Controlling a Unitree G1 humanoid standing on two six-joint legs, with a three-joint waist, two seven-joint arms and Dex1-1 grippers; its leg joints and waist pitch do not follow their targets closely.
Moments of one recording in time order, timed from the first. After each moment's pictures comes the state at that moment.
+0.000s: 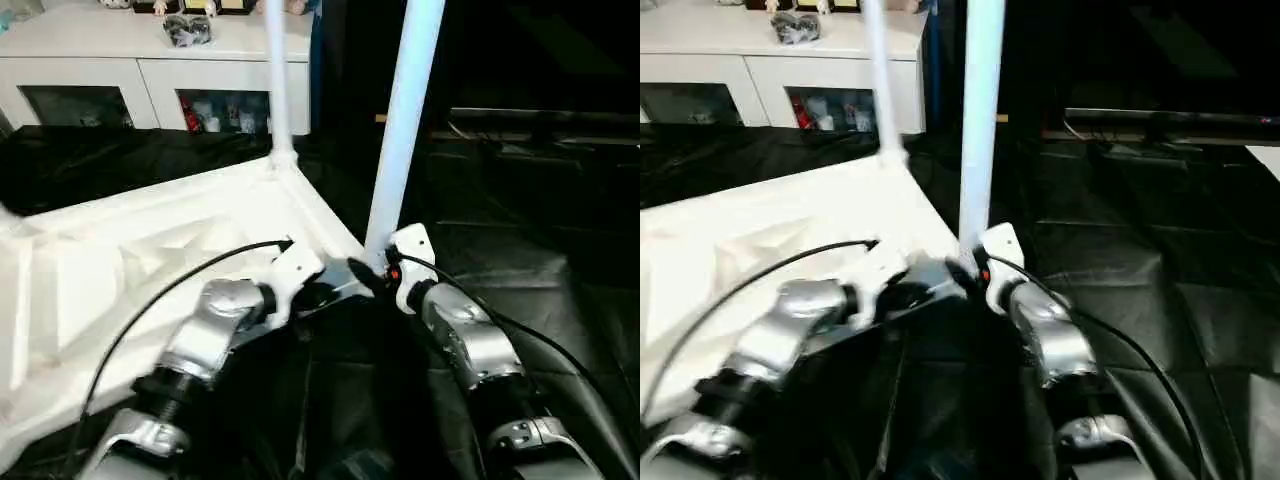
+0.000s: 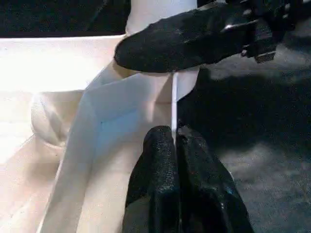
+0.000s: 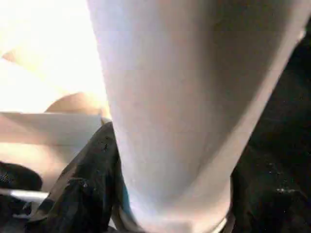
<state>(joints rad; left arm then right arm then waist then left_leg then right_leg) -0.48 0.18 -0.25 0.39 0.07 0.30 -0.80 -0.49 -0.07 0.05 0.59 0.03 0.12 0.44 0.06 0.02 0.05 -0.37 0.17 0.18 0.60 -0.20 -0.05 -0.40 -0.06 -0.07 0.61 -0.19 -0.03</state>
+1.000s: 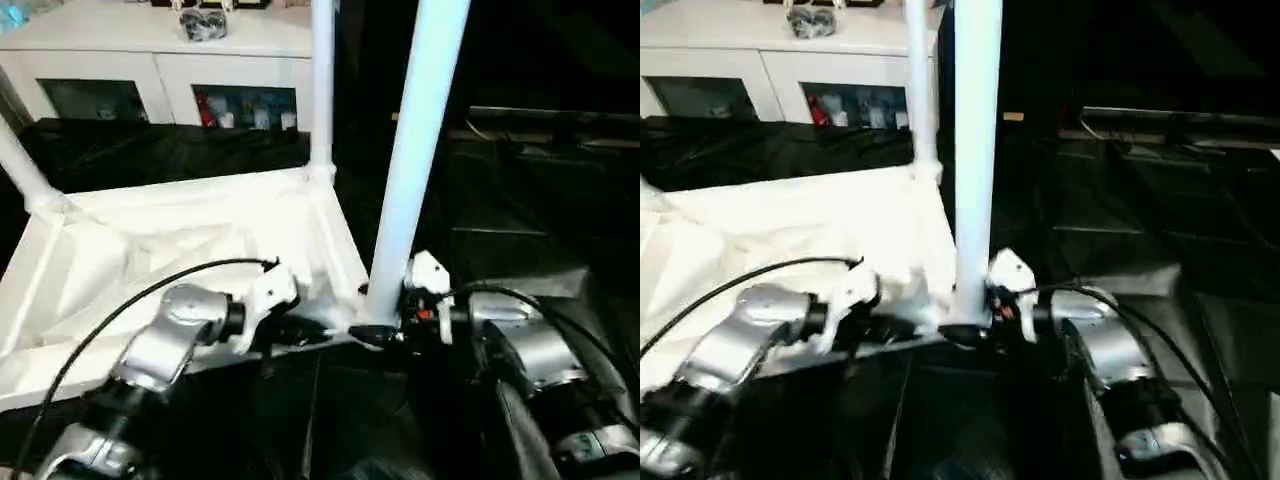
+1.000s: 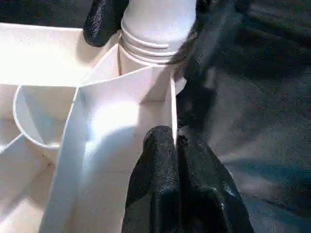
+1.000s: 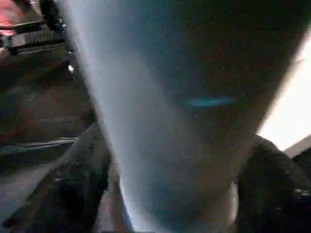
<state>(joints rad) -0.40 0.39 -0.28 0.27 -0.08 0.27 -1.23 -0.43 -0.36 0.19 0.45 0.14 0.10 1.21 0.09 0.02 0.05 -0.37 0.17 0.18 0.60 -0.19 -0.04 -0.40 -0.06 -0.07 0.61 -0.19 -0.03</state>
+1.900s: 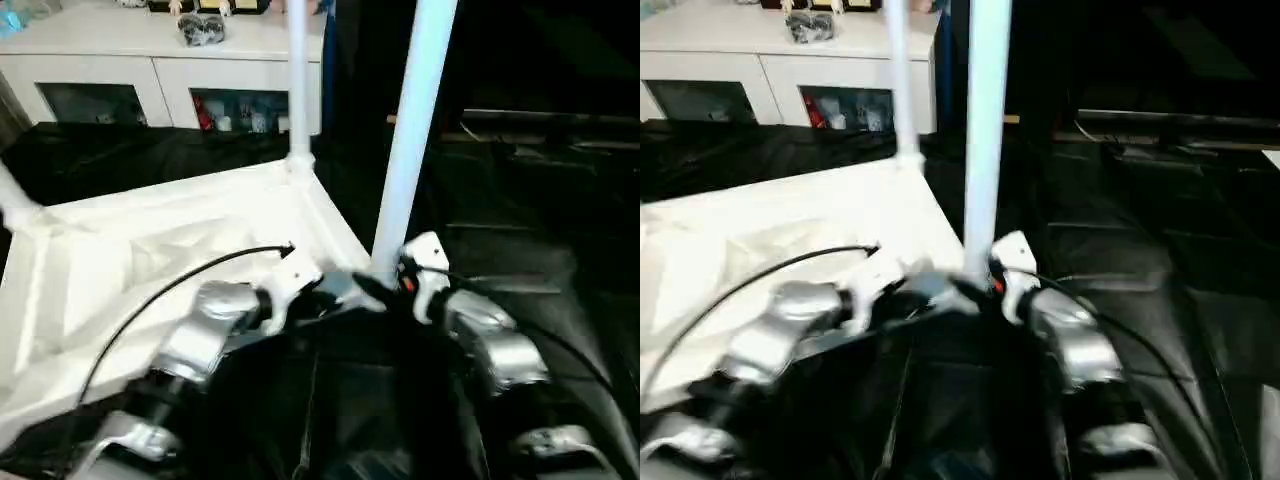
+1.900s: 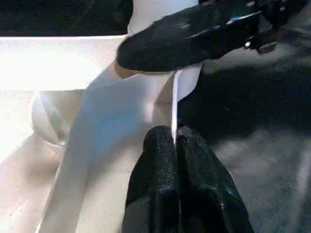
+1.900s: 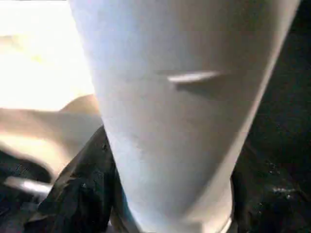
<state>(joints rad) -0.48 0.18 -0.26 0.40 0.06 0.28 -0.81 -0.48 -0.09 0.04 0.59 0.05 0.13 0.50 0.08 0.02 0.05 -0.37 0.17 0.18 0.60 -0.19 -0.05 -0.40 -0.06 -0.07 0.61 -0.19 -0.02</state>
